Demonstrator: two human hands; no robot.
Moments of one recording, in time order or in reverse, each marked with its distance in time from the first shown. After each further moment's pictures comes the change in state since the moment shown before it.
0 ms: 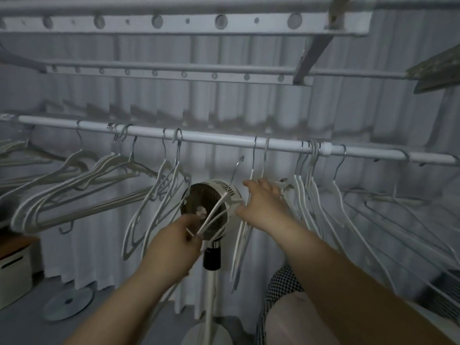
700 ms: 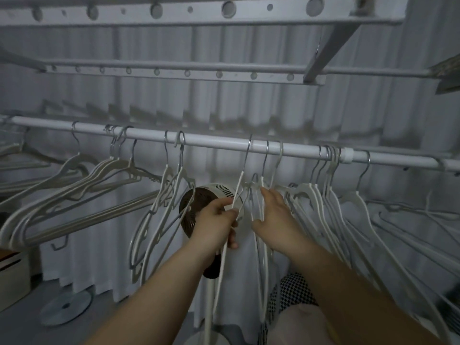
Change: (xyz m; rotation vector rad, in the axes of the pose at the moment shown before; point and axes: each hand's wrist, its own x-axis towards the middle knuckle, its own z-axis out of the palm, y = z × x) left_hand 0.059 0.044 0.055 -0.678 -0.143 -0.153; right_hand 0.013 0.033 0.006 0.153 0.018 -0.042
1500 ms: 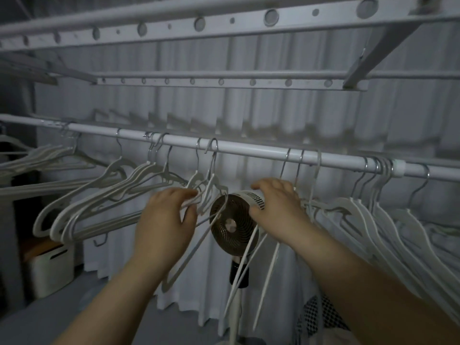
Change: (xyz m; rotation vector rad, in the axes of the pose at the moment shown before) left_hand -0.022 0.015 -0.116 0.944 0.548 0.573; right_hand 0.037 -0.058 0.019 -0.158 0.058 -0.269
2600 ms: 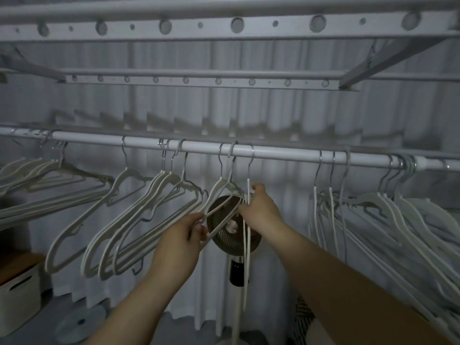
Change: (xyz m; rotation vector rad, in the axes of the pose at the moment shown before) left_hand 0.016 -0.078 -0.006 -0.500 -0.364 -0.276; right_hand 0.052 -0.065 0.073 0.350 0.035 0.482
